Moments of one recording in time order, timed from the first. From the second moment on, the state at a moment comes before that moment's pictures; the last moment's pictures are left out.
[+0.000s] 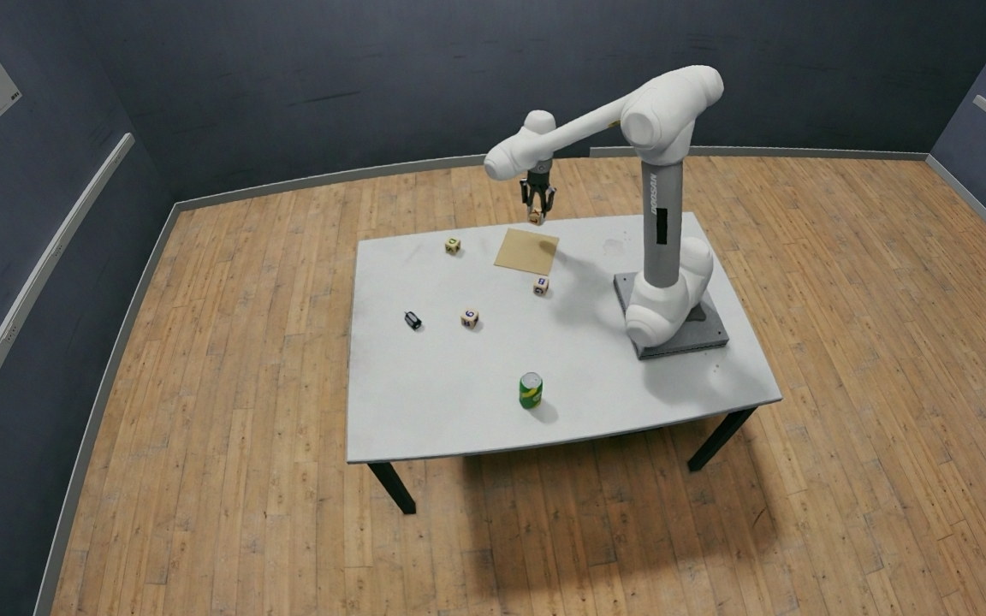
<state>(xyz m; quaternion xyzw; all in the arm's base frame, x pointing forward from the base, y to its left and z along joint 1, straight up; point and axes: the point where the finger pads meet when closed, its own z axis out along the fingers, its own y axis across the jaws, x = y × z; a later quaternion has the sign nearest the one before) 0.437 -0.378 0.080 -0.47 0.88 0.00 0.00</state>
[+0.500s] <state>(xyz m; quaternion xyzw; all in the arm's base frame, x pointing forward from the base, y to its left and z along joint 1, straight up) 0.436 -0.378 0.019 -0.47 0.88 0.00 0.00</state>
